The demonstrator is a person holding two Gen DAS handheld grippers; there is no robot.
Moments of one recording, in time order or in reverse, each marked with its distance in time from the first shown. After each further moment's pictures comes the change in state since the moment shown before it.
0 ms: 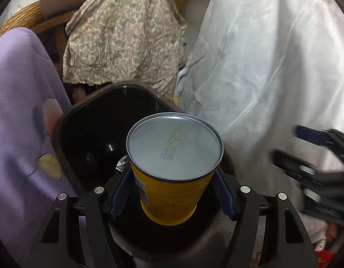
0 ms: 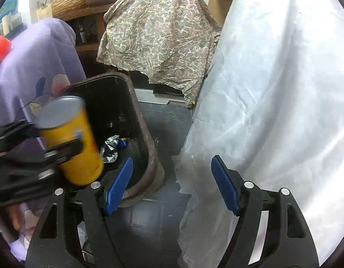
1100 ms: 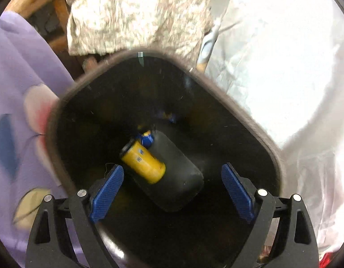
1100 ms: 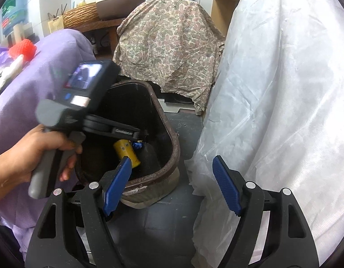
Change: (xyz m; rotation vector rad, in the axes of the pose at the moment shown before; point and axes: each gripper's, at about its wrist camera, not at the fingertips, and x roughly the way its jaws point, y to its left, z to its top) left arm 0.035 0.032 0.030 -0.027 0.204 0.102; right arm -0.009 0.039 -0.040 0.019 -0.088 0.042
